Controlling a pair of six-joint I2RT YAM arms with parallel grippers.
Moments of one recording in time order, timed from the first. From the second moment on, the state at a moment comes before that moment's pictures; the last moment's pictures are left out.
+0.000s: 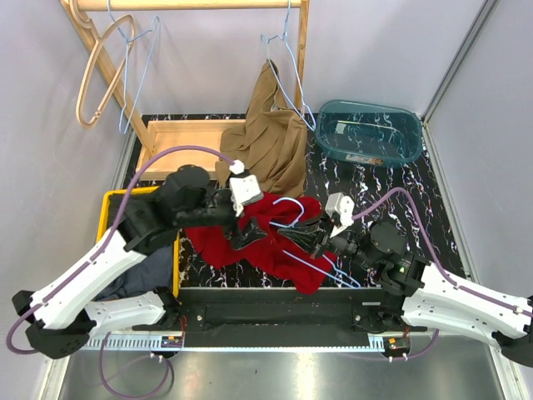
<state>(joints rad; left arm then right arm) -0.87 0.99 1.27 -0.72 0.35 0.20 1.09 0.73 0.63 0.28 -0.10 0.13</state>
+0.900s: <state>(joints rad) -0.87 1.09 1.26 -0.79 0.50 0.28 1.08 0.86 0.67 0.27 -0.18 0.16</state>
